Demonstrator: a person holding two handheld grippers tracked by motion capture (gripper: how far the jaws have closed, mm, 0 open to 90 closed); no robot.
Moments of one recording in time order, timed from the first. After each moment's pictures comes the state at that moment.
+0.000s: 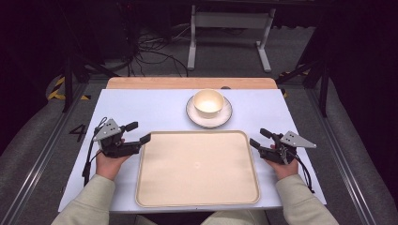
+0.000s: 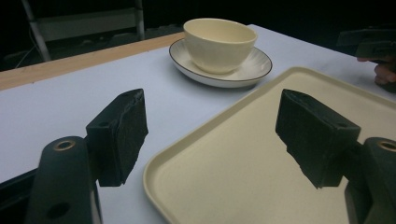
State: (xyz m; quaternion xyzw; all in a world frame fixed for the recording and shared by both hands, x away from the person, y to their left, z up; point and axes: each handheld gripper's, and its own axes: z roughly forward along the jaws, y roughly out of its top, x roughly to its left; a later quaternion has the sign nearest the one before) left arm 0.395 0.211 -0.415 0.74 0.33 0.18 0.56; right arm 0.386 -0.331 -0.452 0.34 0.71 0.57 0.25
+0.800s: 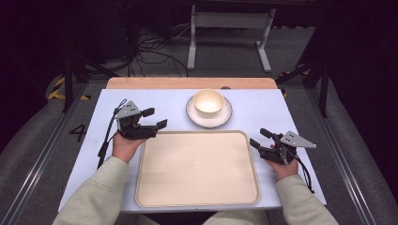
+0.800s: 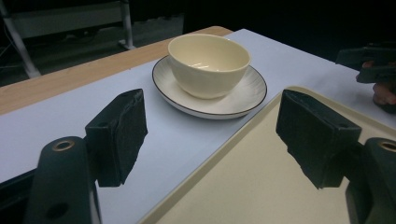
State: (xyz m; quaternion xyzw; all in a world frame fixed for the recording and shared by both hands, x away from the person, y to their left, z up) left arm 0.437 0.165 -0.387 0.76 0.32 0.15 0.55; right arm 0.386 -0.331 -0.452 0.34 0.71 0.57 0.25
